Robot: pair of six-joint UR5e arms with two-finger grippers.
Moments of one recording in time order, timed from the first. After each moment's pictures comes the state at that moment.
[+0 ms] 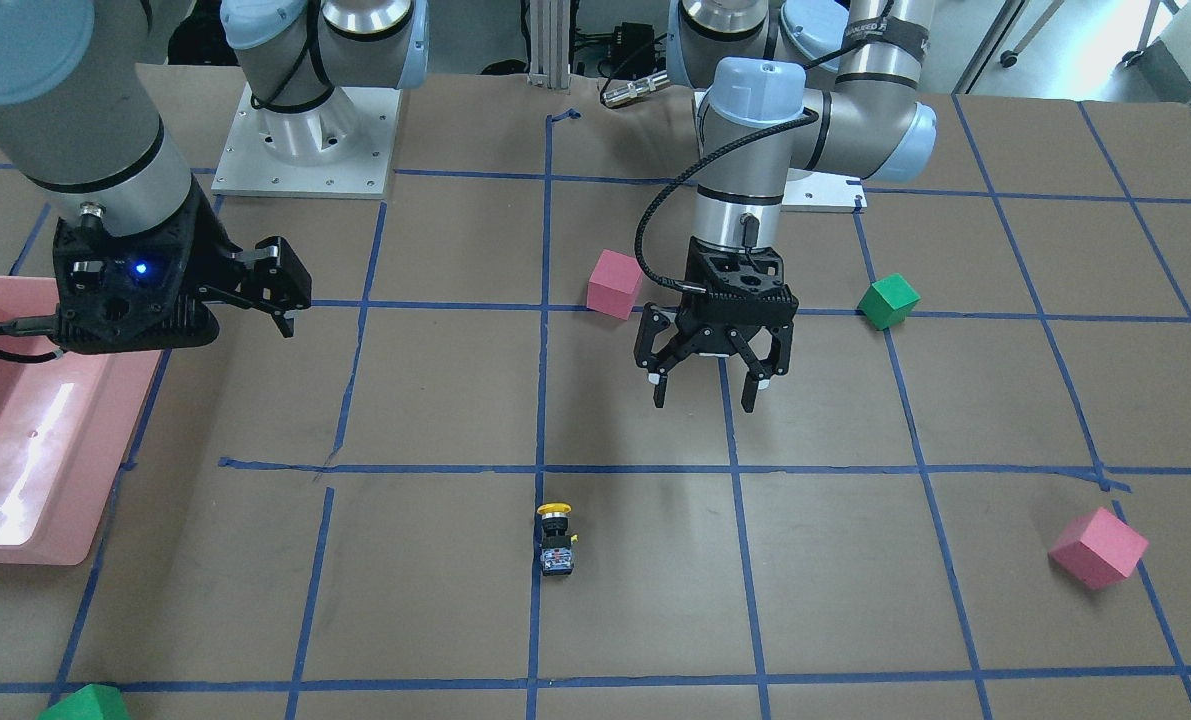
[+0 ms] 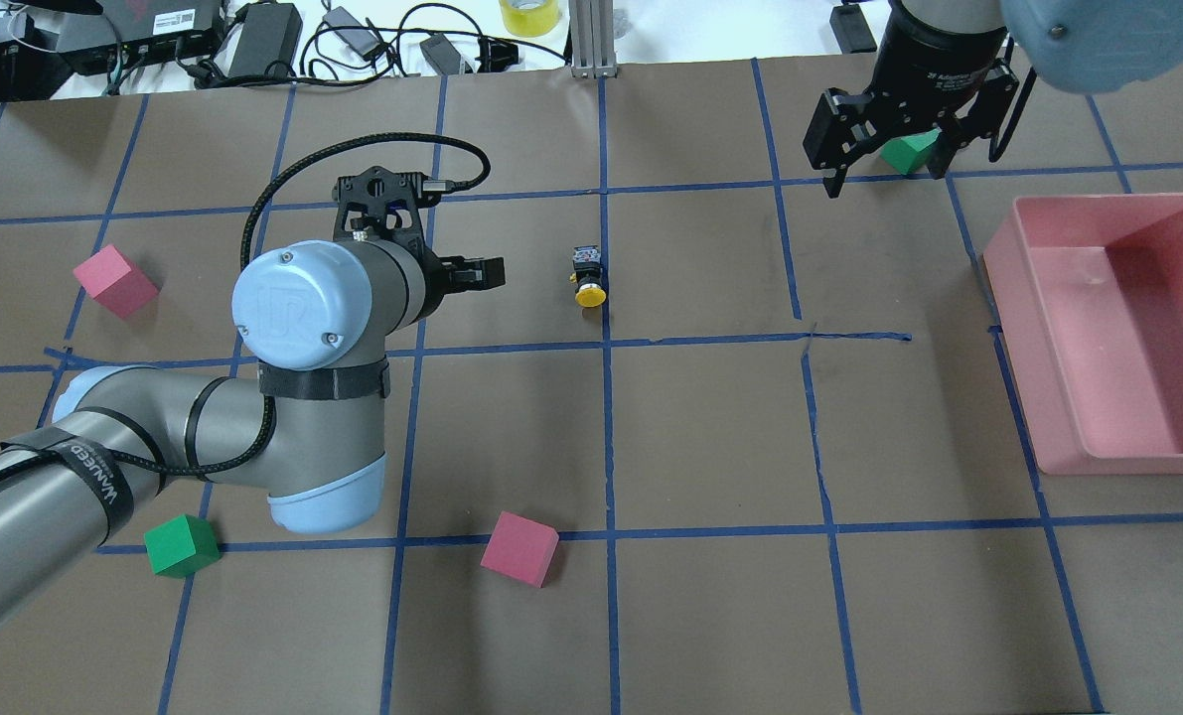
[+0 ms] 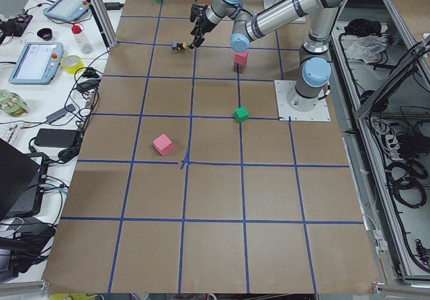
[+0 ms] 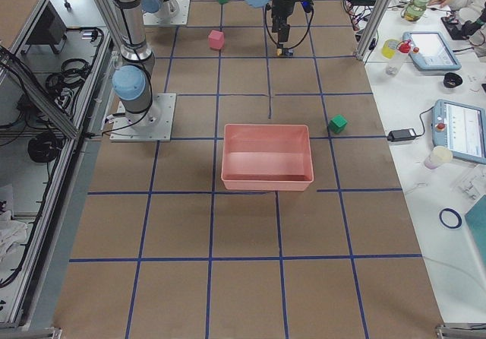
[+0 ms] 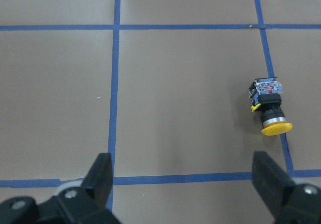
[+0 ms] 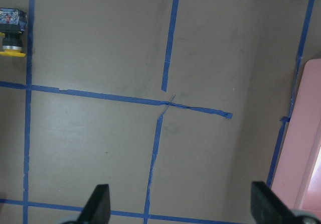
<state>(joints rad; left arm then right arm) -1.73 -1.70 -2.16 -0.23 1.61 -0.15 1.57 -1.41 1.45 -1.58 -1.60 -0.14</state>
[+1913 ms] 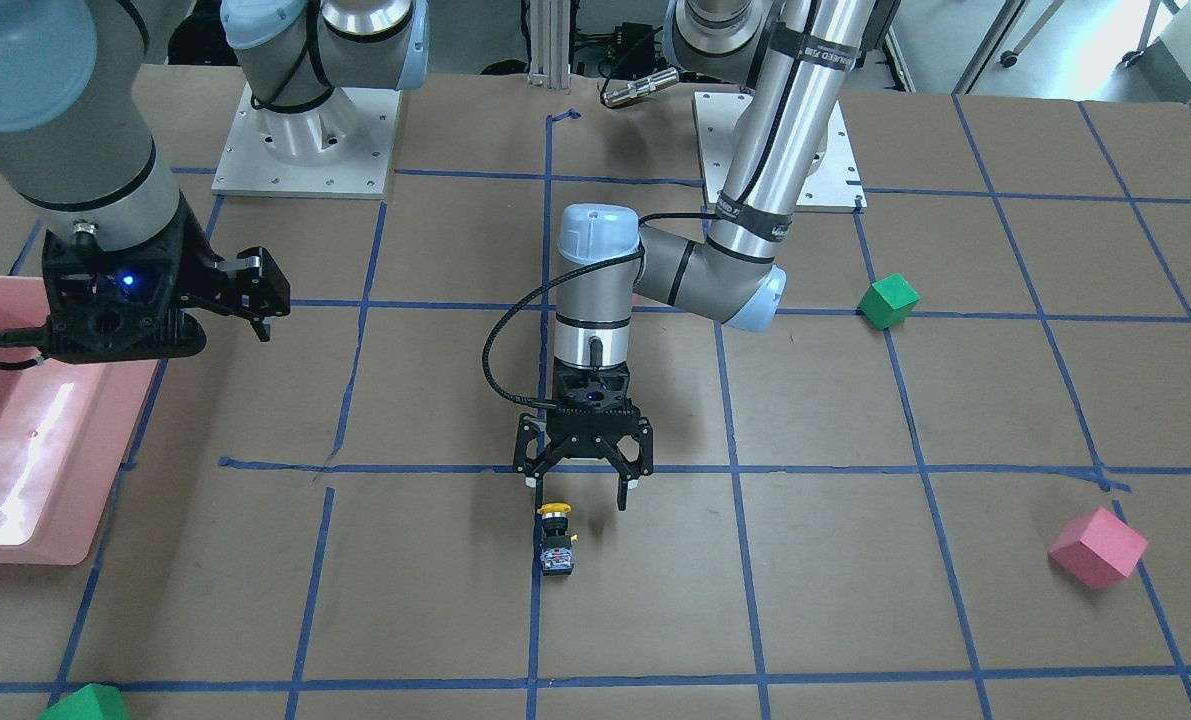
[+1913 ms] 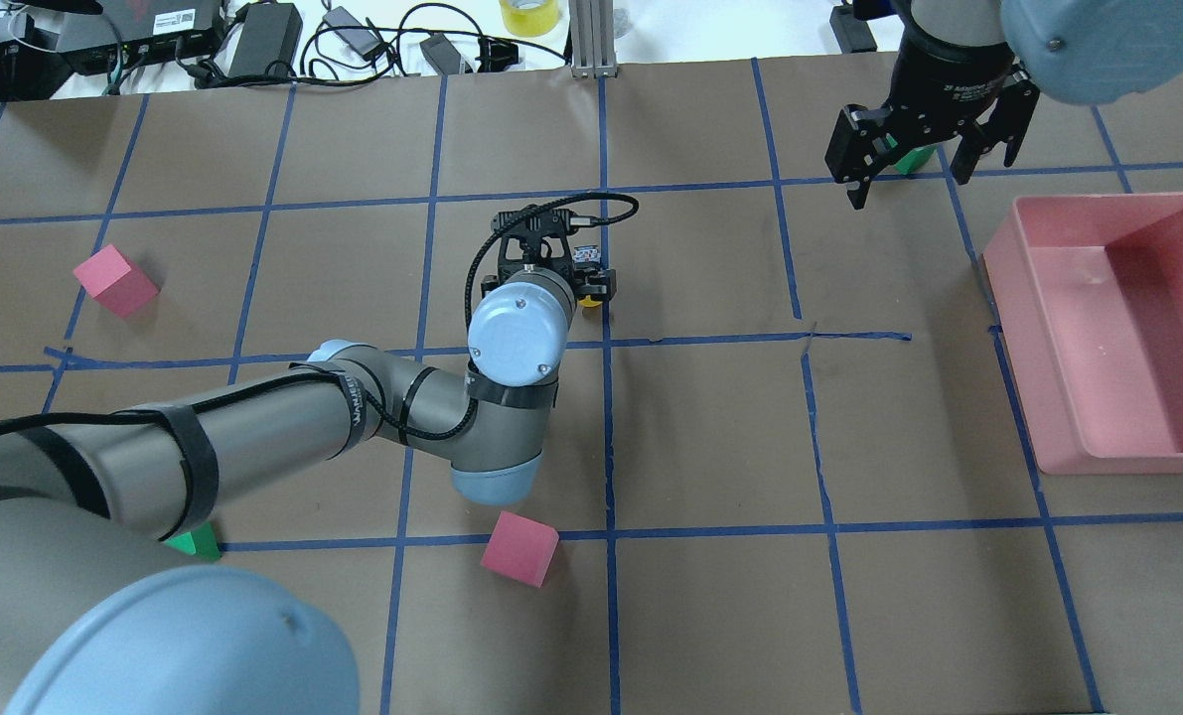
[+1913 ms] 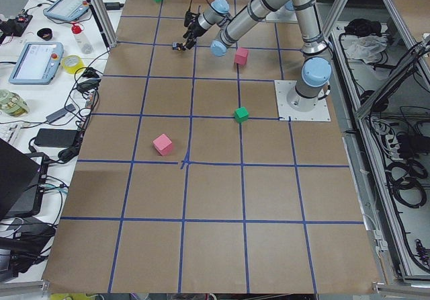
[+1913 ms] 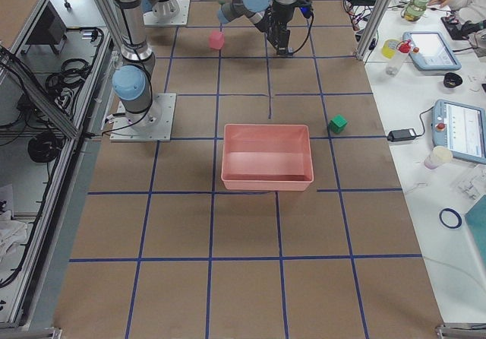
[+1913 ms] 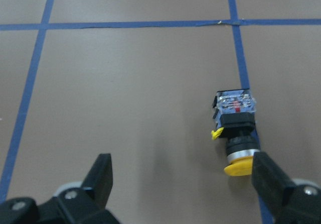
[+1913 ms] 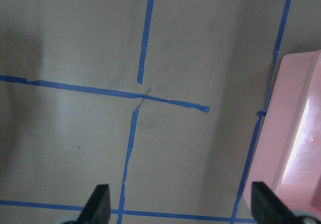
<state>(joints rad) -1.96 -2.20 -1.97 0.17 1.79 -0.33 1.56 -1.41 1.47 -1.58 -1.68 -0.17</state>
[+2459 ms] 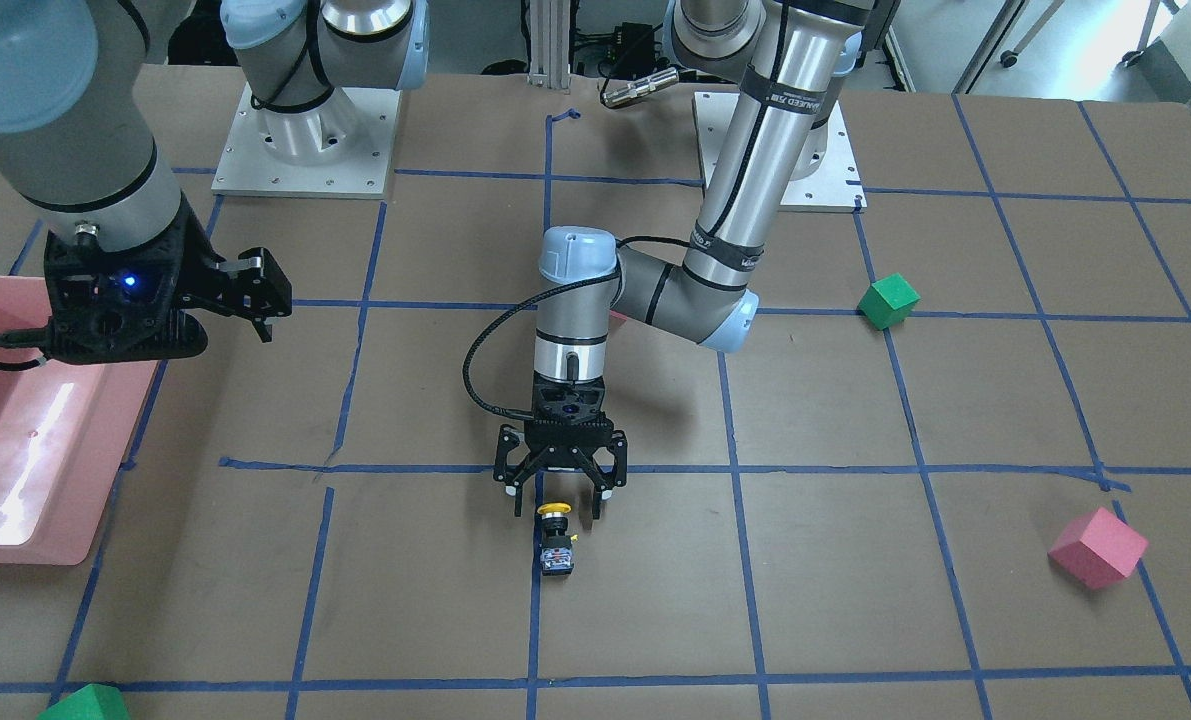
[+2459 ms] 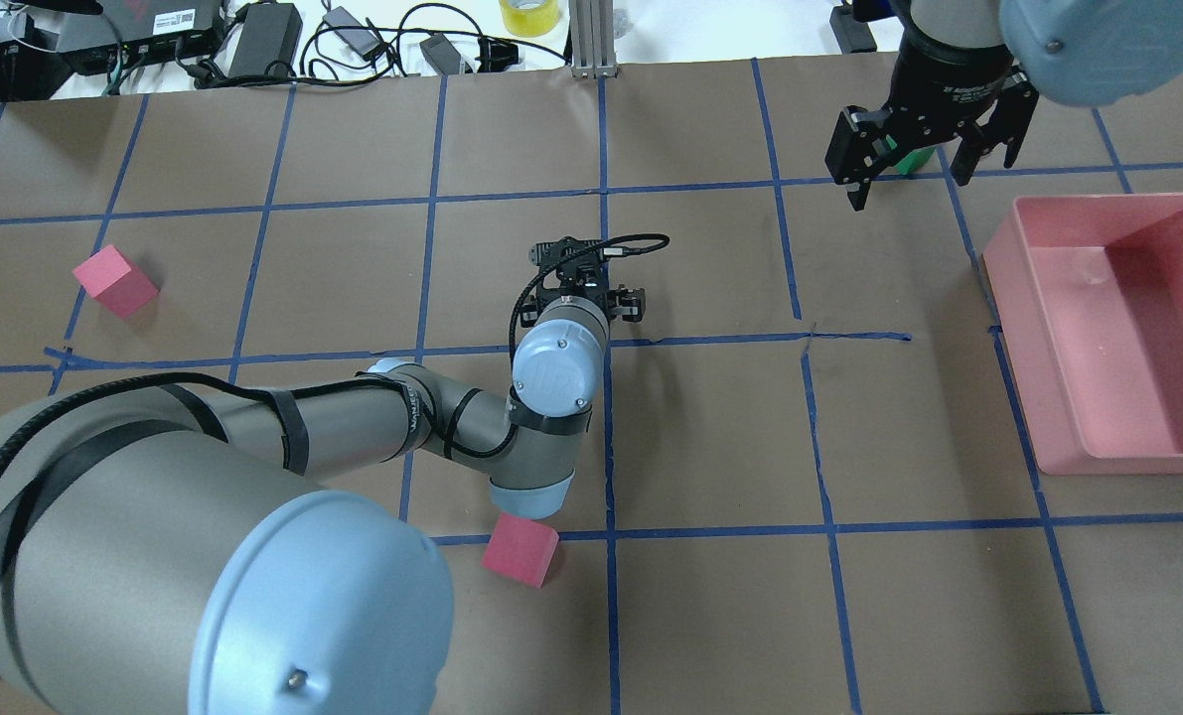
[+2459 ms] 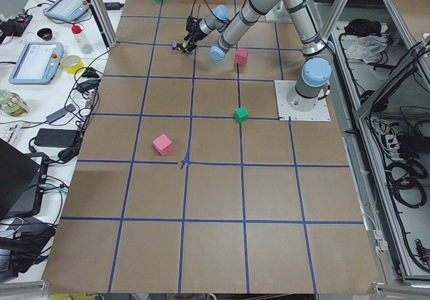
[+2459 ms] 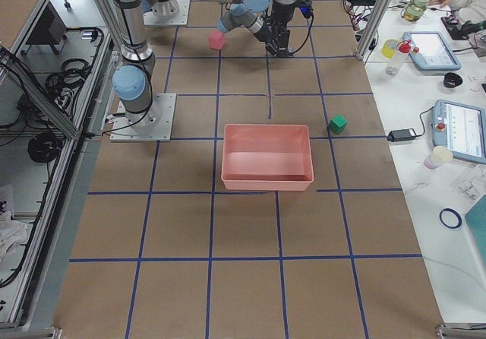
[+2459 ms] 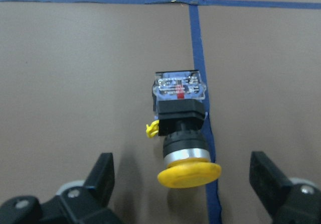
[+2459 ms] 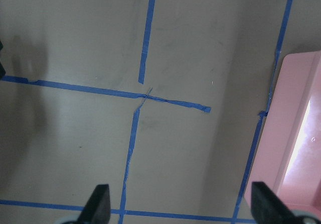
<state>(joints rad) -1.99 -2.28 -1.94 0.23 1.79 -0.34 1.56 -1.40 1.47 -1.58 -1.67 -0.17</state>
